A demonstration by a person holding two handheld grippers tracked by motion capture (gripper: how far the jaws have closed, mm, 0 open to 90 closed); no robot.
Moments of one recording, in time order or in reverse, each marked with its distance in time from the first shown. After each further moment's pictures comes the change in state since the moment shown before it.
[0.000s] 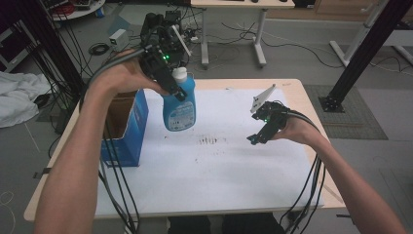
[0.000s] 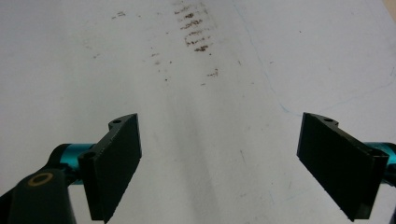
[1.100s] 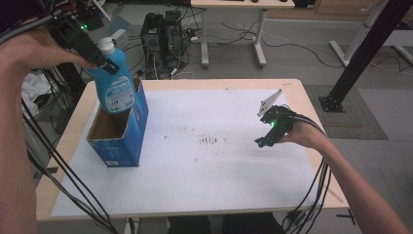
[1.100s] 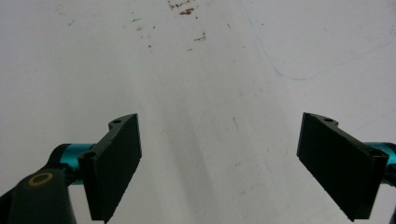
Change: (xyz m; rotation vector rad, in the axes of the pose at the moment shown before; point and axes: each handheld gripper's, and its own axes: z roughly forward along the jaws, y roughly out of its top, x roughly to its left) left arm 0.048 -0.092 -0.098 0.026 0.178 -0.252; right arm -0.006 -0.026 0.004 0.036 -0.028 0.048
